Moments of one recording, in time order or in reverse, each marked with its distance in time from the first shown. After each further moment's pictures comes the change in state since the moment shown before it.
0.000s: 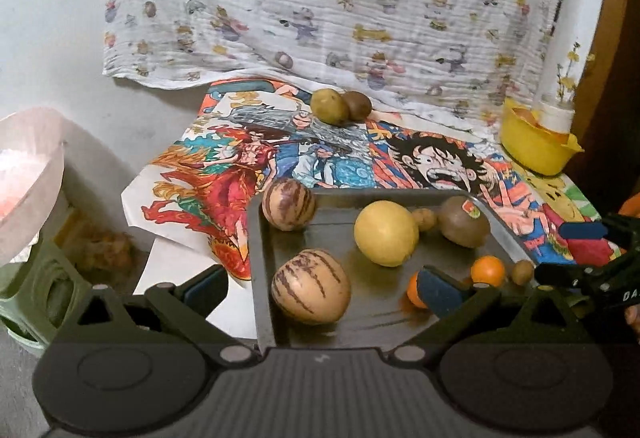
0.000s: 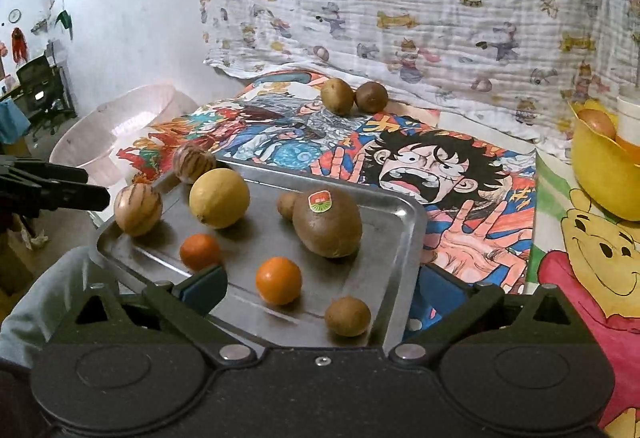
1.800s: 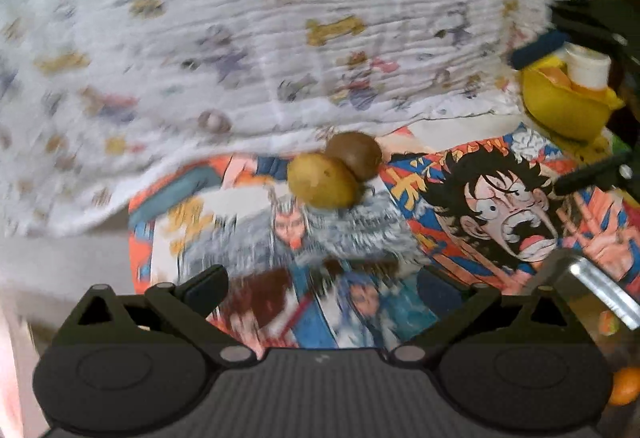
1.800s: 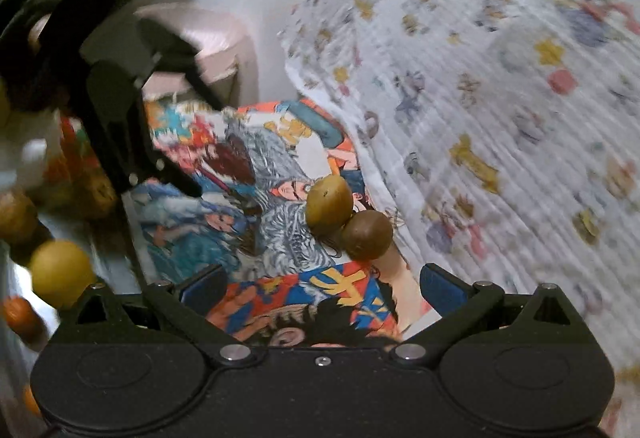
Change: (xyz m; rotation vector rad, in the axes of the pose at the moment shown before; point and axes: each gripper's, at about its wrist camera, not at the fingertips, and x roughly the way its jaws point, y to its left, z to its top) left arm 0.193 0.006 0.168 0.447 0.076 -0.072; right arm 0.145 -0.044 0.197 -0.691 0.048 0.120
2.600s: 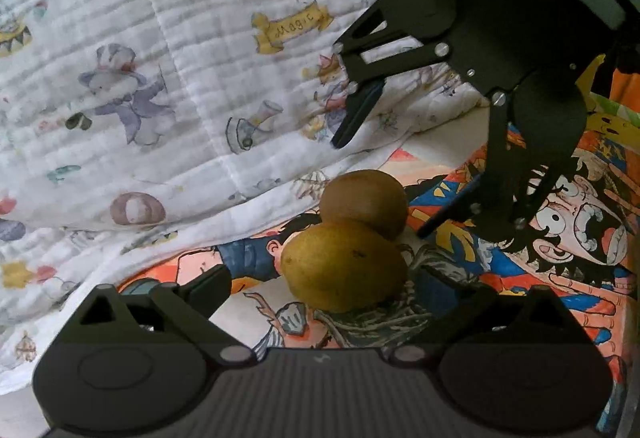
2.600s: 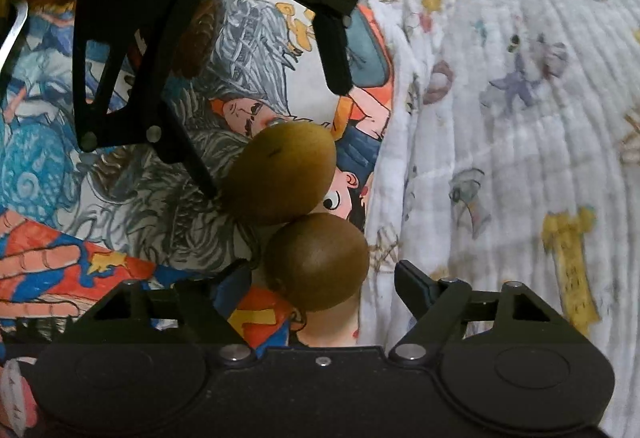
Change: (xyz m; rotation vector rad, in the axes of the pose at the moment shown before) left arm 0.115 0.030 0.026 0.243 -0.139 -0.173; right arm 0.172 -0.034 0.026 -0.513 0.209 0.056
